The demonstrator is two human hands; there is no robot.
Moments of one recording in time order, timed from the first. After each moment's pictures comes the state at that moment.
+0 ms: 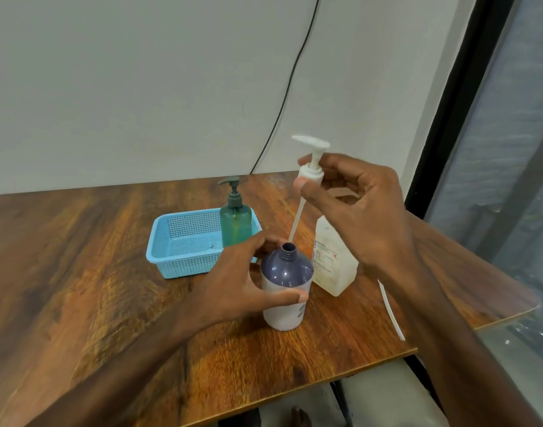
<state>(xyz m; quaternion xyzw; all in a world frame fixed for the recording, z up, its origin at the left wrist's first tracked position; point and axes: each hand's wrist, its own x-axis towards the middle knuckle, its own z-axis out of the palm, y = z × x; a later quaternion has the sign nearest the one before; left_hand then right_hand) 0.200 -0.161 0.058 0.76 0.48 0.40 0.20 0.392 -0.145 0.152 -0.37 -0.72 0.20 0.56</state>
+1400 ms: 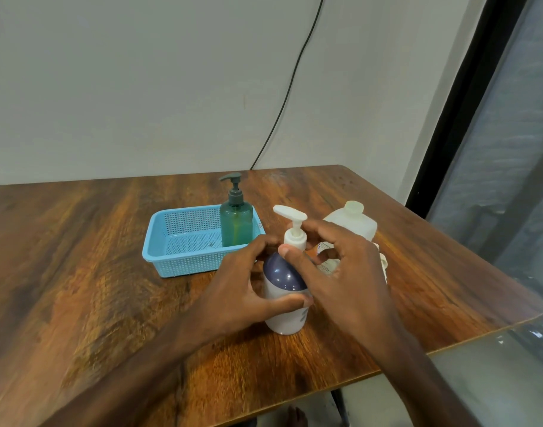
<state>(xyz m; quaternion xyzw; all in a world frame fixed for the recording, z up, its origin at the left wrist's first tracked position) 0.201 -0.163 0.044 0.74 0.44 0.45 0.22 0.379 -0.162 0.086 -0.46 -0.74 0.17 0.46</state>
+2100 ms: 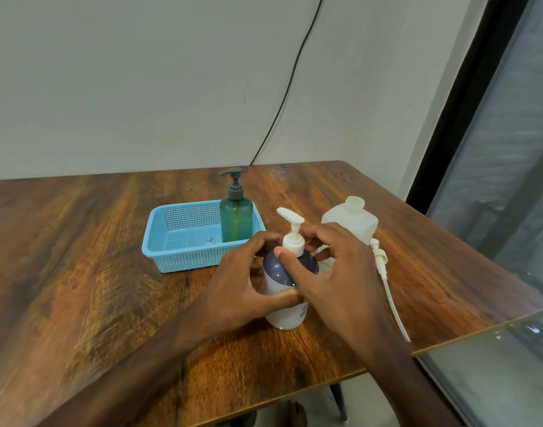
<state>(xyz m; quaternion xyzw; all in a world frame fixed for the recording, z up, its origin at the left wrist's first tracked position) 0.203 -0.161 0.041 0.74 0.44 0.46 0.22 0.372 -0.162 0.073 -0.50 -0.73 0.16 0.44</state>
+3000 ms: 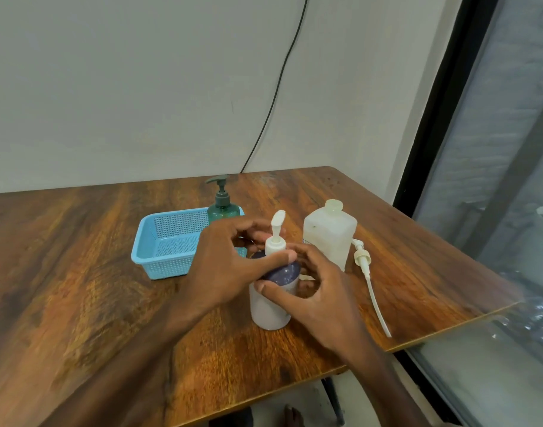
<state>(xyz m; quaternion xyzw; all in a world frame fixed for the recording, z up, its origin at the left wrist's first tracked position) 0.213 -0.157 0.076 0.70 0.49 0.50 0.14 0.393 -0.158 0.033 -0.43 -0.72 0.31 0.44</state>
